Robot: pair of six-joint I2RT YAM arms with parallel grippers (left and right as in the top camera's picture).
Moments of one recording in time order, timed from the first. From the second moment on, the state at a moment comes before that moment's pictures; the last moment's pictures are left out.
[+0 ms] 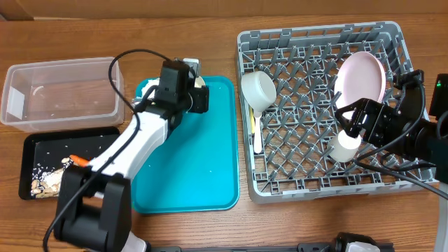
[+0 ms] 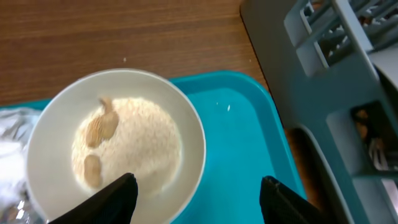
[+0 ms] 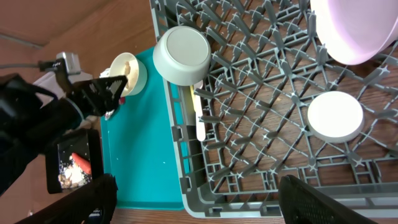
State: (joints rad) left arm -0.29 1.73 1.10 -0.19 0.07 -0.17; right arm -0.16 1.18 1.62 -1.46 -0.46 0.23
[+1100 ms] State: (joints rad) left arm -0.33 1.90 1.12 -0.15 0.03 -0.03; right arm -0.16 1.18 1.62 -1.48 -0.46 0.23
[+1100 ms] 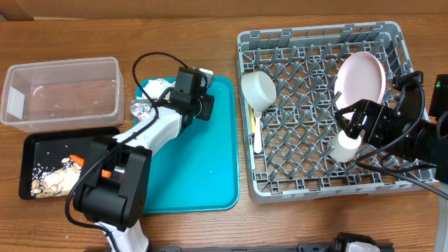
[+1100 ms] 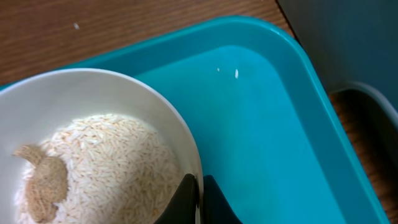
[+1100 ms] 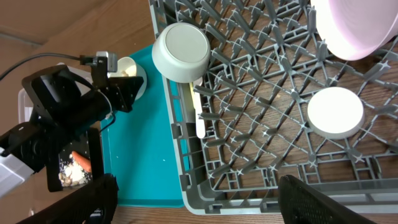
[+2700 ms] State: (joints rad) left arm 0.33 1.02 1.08 -0.98 0.19 -0.43; right arm -0.16 1.18 1.62 -1.48 -0.46 0.23
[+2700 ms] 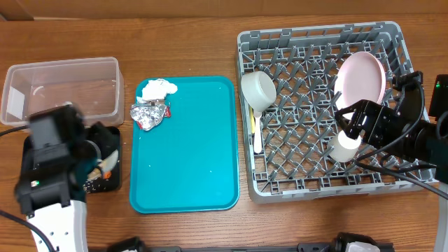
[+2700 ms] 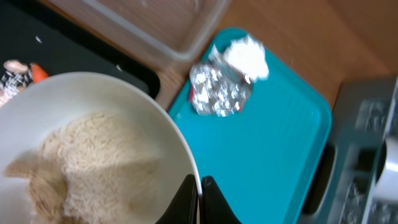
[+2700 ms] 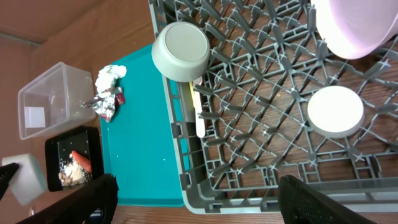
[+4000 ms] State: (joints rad) left arm 1.27 1.53 0.83 -0.67 1.48 0.30; right arm -0.16 1.18 1.62 -1.50 -0.46 0.23
